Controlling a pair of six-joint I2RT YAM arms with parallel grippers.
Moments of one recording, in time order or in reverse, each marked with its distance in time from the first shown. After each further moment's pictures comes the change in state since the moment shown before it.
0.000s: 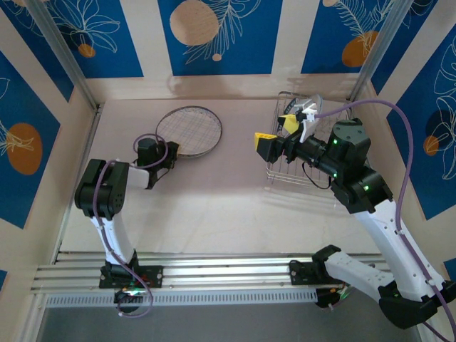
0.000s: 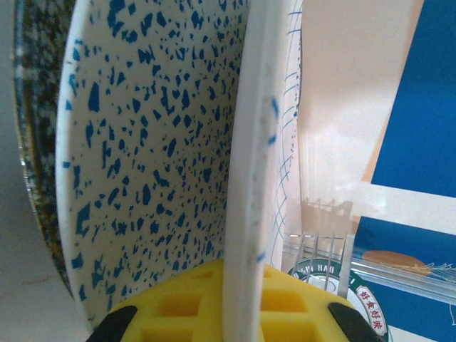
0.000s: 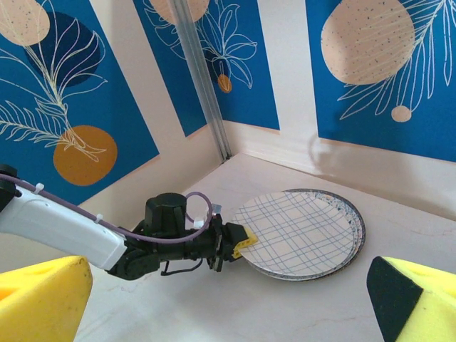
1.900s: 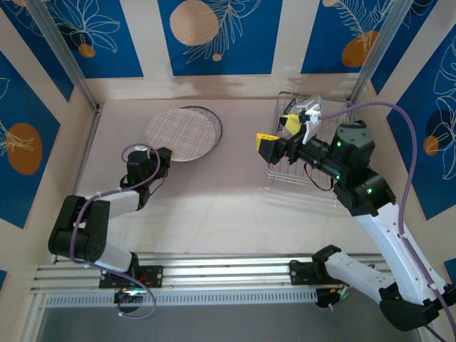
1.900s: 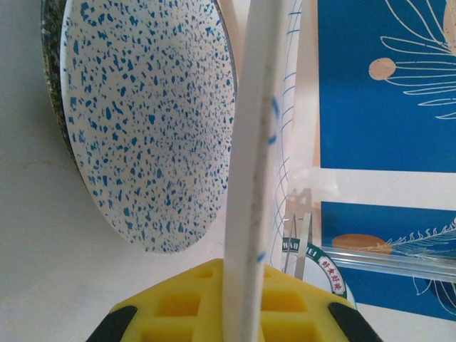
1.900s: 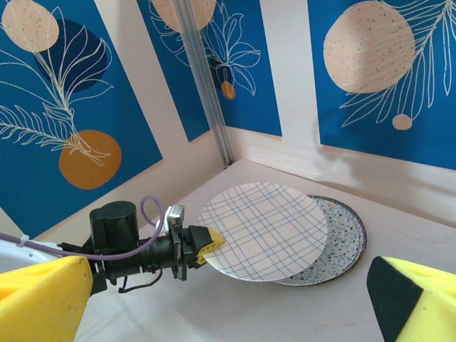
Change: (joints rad) left arm -0.039 -0.415 -0.275 -0.021 -0.118 0.022; right arm 0.000 -0.020 0.000 0.003 -0.004 0.000
